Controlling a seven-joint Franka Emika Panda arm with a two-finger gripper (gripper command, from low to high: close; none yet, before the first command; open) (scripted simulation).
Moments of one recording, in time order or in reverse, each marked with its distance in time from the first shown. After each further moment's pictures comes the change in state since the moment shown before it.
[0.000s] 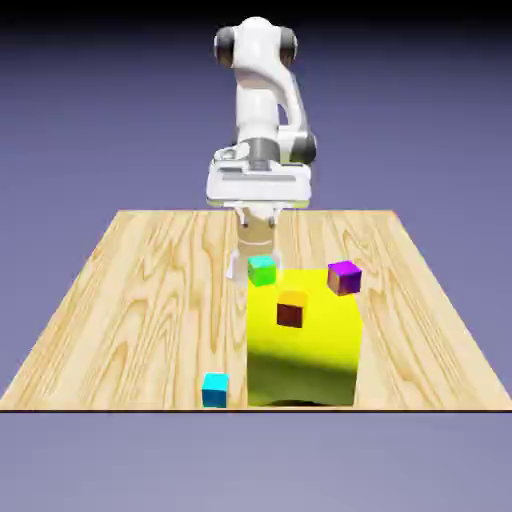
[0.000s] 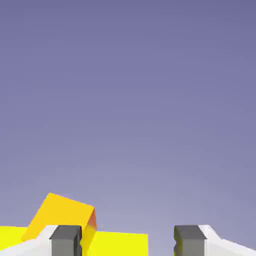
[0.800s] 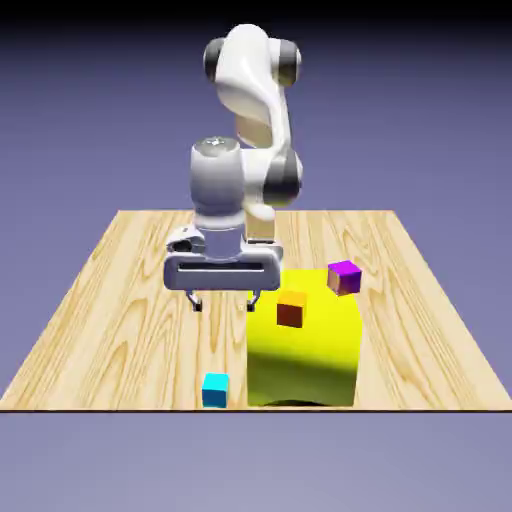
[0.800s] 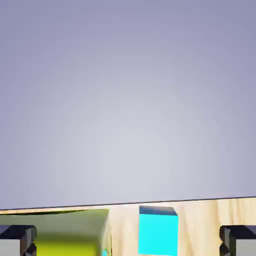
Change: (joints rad) arm -0.017 0.786 -0.109 0.870 0.062 -0.873 -0.037
